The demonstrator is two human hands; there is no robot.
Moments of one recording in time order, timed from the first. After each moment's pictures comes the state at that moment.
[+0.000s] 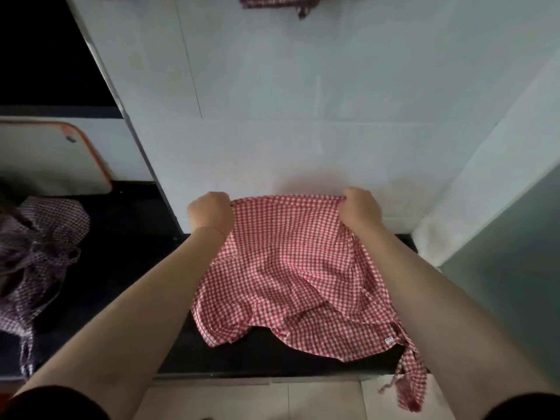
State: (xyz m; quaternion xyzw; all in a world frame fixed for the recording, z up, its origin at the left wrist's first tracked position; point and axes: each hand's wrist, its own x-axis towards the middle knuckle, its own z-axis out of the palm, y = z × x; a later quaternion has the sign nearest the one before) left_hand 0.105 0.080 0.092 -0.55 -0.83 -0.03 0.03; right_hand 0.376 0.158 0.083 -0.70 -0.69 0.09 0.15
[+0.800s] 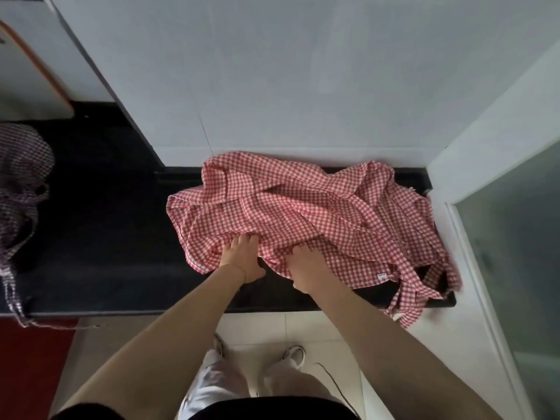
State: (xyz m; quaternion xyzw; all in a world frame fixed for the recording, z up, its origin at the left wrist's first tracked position) left_hand 0.168 -0.018 -0.108 -0.63 -0.72 0.14 -0.27; right_hand 0.335 0.002 -0.100 -0.48 -0.82 0.18 -0.25
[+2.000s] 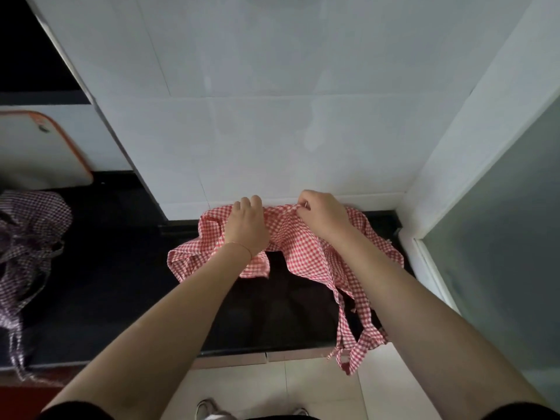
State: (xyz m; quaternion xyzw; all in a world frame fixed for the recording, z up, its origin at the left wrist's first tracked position) left_hand 0.200 0.047 0.048 -0.68 -0.72 -0.12 -0.07; right_hand 0.372 0.094 0.066 -0.57 -0.78 0.17 0.18
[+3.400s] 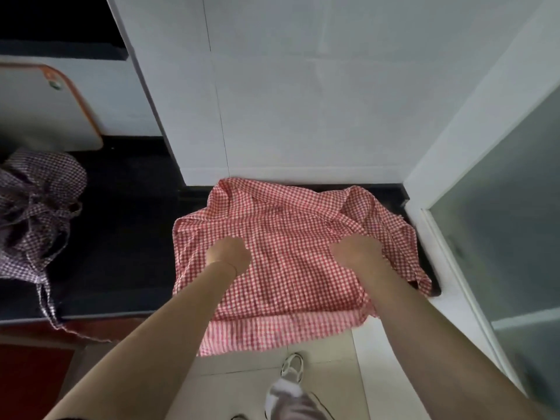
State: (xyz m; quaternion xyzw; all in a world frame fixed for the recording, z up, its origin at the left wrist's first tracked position) left_hand 0.125 -0.067 -0.014 -0.57 -0.78 0.08 -0.22; right_hand 0.382 -0.014 -0.013 -0.74 -0.63 0.19 -0.16
